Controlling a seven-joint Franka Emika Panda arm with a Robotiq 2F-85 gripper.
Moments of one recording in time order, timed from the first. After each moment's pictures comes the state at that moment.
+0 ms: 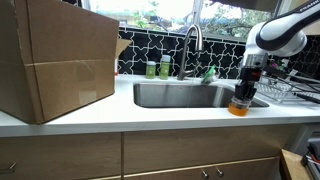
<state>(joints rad) -0.23 -0.26 -0.18 -2.54 0.17 2.17 -0.04</state>
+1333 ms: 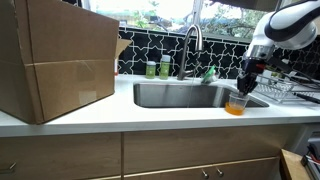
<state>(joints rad) -0.23 -0.36 -0.19 -2.55 0.19 2.18 -0.04</state>
